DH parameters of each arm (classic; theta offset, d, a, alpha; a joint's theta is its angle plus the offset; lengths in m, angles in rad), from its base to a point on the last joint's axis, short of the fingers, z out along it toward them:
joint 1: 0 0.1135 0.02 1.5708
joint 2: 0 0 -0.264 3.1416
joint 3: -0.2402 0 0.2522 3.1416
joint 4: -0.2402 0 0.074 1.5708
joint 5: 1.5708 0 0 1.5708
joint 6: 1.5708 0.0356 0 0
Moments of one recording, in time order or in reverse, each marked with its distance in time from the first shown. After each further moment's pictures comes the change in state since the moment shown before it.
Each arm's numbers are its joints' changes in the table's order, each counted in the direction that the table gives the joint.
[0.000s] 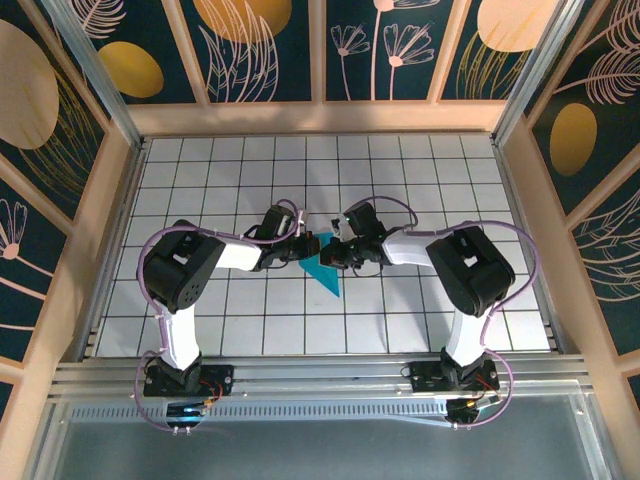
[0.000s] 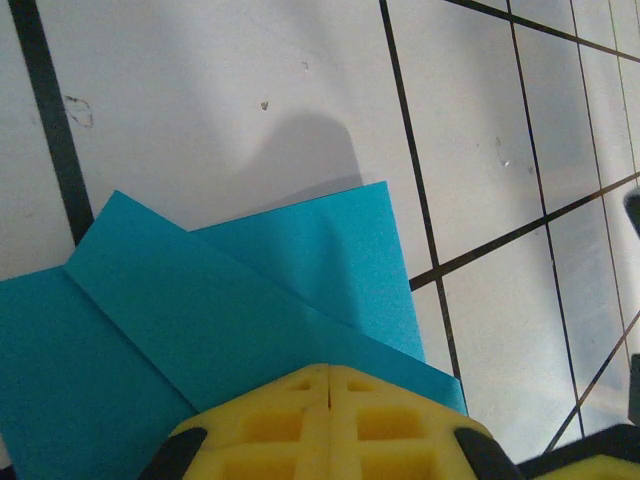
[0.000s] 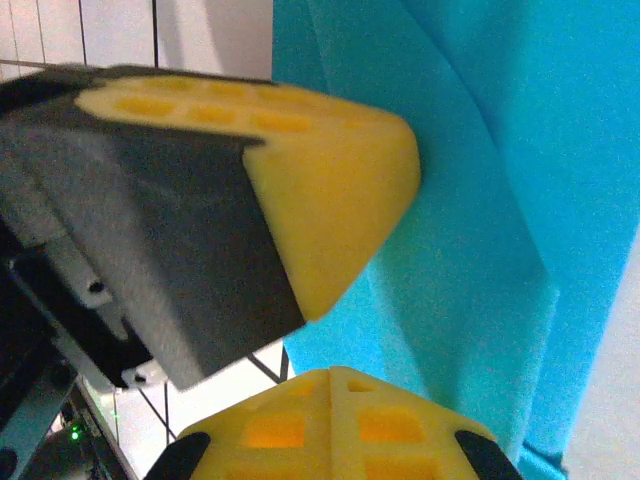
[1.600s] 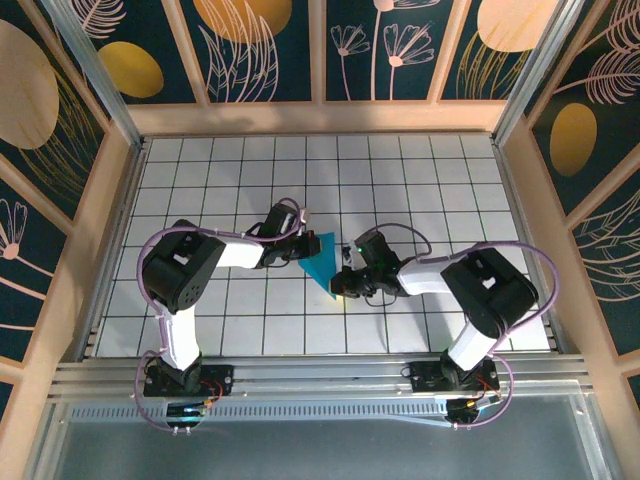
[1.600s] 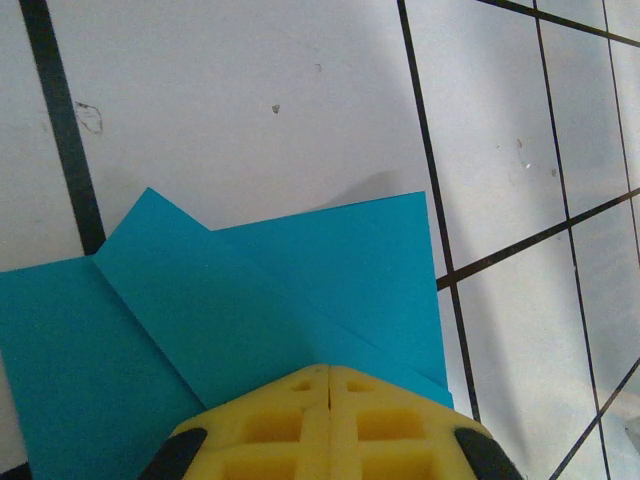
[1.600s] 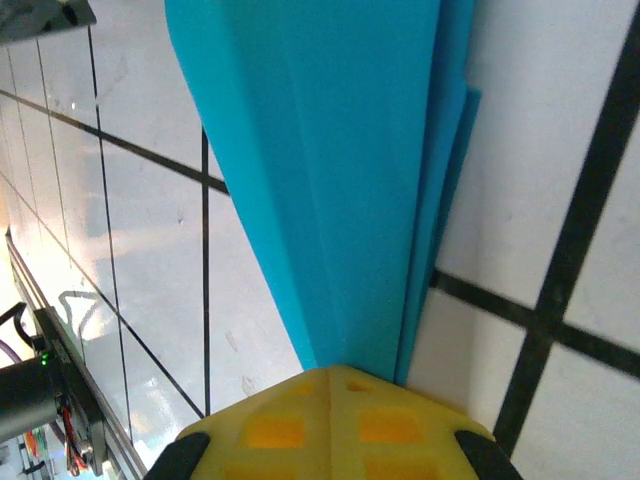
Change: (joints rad) left arm -0.011 0.000 -0.037 -0.077 -0.044 0.012; right arm 0.064 0.187 0.335 0.146 0.014 0.062
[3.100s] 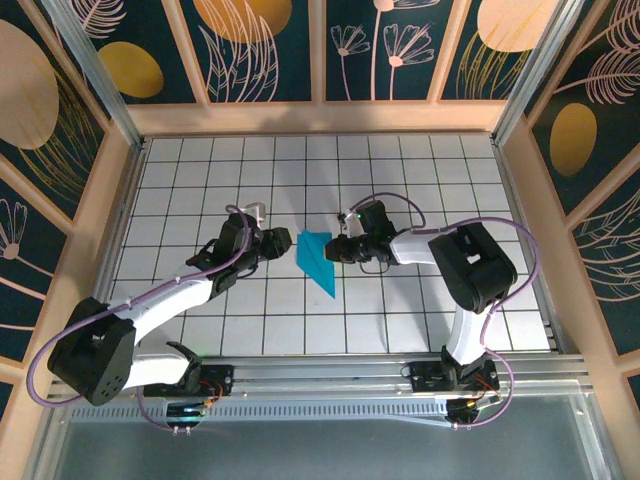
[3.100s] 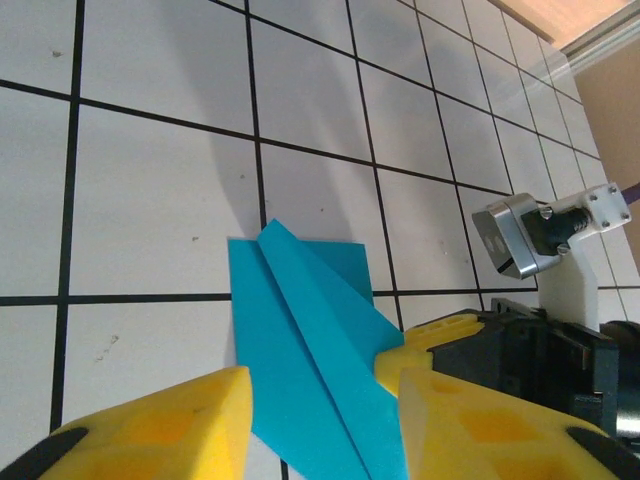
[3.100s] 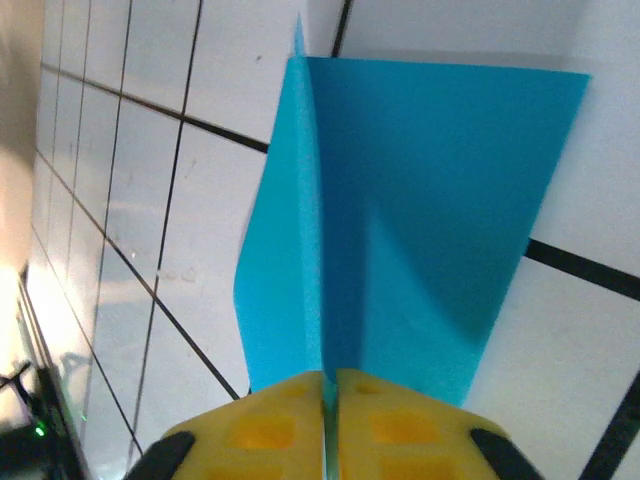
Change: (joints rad) left arm 0.012 0.658 0.279 -0.171 -0.278 -0.076; right arm -0.140 -0.188 -0.277 -0.005 -0.065 -0.204
